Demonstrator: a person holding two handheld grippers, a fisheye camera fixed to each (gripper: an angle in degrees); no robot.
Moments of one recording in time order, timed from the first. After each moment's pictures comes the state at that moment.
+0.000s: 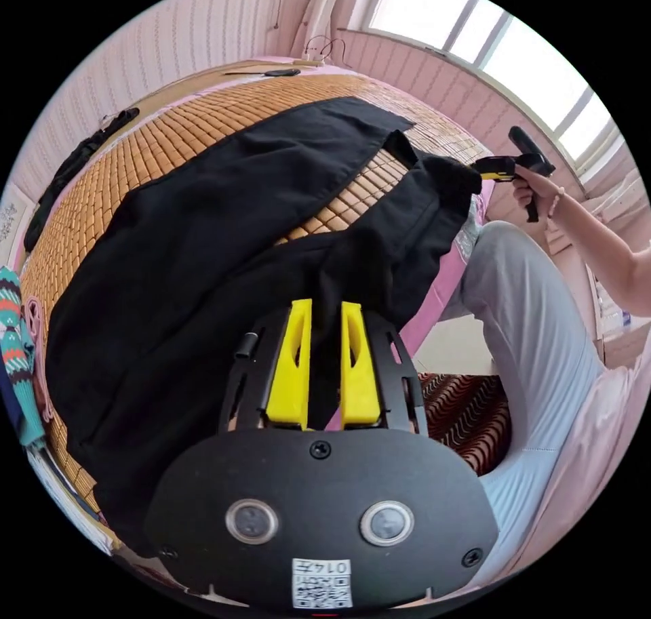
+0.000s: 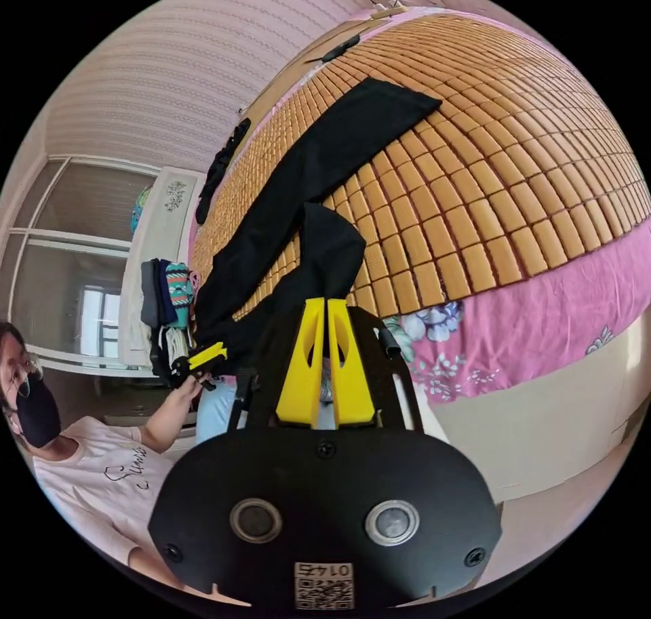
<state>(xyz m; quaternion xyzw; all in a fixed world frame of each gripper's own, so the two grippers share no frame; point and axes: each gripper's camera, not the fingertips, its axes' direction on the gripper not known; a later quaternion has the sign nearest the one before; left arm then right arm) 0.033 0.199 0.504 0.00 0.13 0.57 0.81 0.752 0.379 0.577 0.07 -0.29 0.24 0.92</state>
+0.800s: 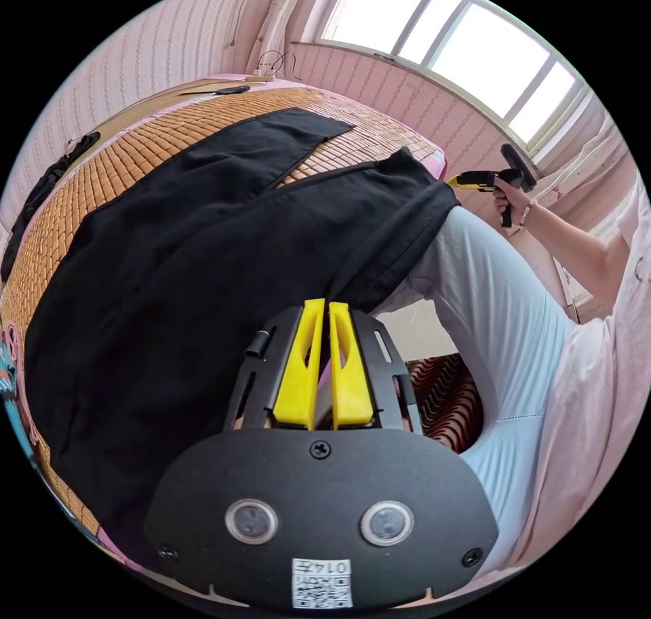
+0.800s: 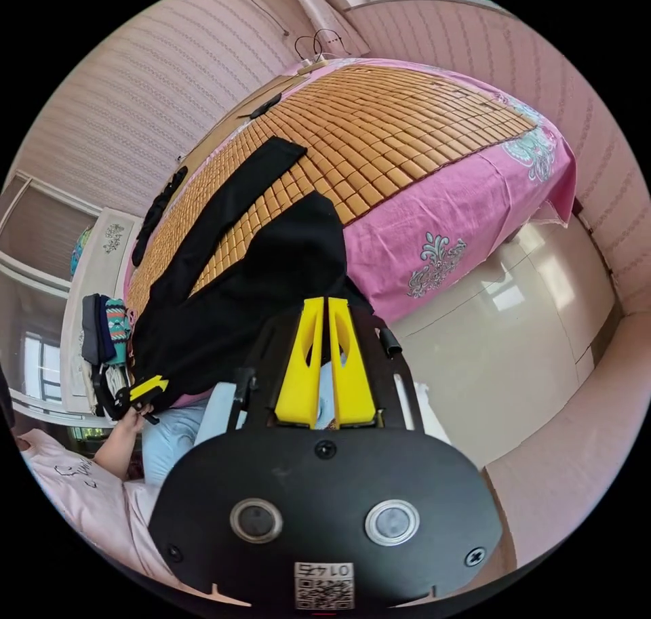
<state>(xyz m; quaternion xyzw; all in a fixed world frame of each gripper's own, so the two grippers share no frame) 0.002 0.228 0.491 -0.03 0.21 0.60 0.77 0.790 0.509 0.543 0.12 -0.12 0.34 0.93</state>
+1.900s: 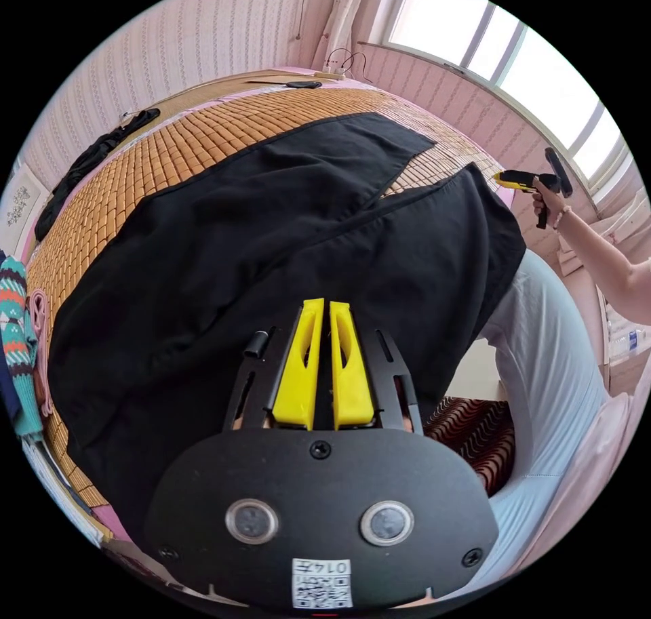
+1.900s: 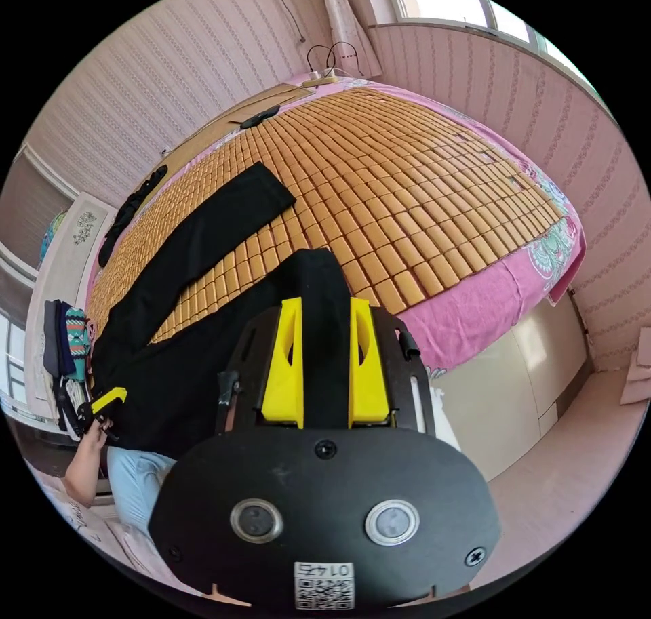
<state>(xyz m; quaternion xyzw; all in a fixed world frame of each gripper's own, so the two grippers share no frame) -0.020 0.195 0.489 0.01 0.13 0.54 0.83 0.753 0.339 0.612 0.12 -0.03 0.30 0.94</state>
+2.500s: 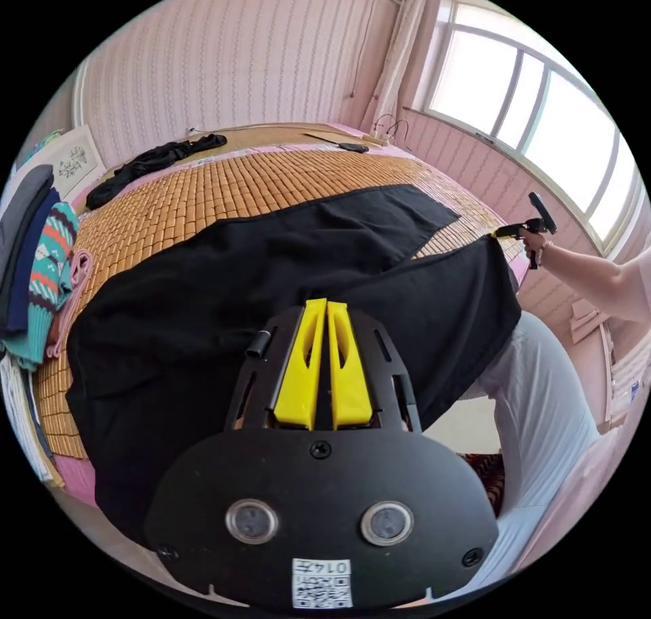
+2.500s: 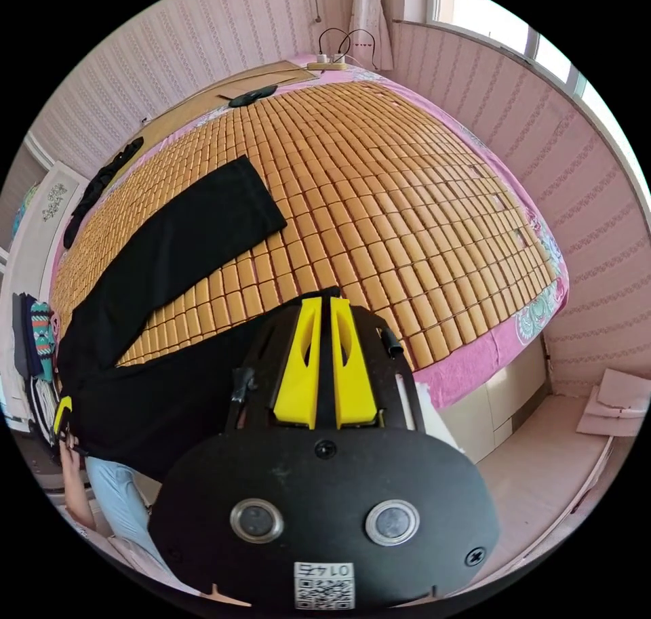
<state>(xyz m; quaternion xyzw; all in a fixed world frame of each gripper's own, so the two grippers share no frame) -0.124 0.192 0.418 0.14 0.17 0.43 0.88 0.703 0.194 0.664 0.06 0.04 0.27 0.96</state>
